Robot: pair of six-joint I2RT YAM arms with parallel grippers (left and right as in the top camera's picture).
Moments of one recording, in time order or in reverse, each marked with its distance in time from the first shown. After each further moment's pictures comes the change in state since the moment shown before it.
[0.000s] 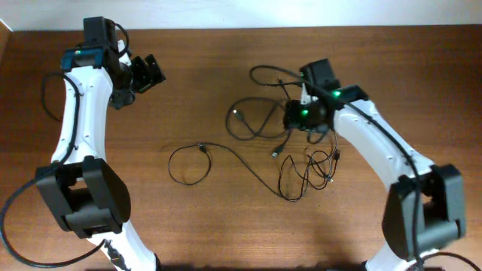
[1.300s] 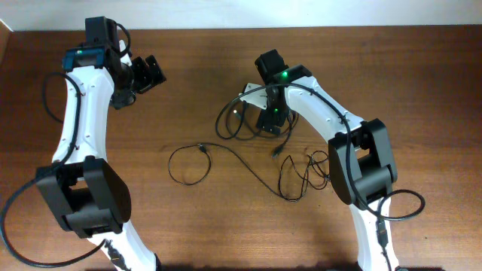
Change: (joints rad) left arm -0.004 0.000 0.000 -0.001 -0.020 0.000; right arm 0.102 0.463 0.464 -0.148 0.118 -1.181
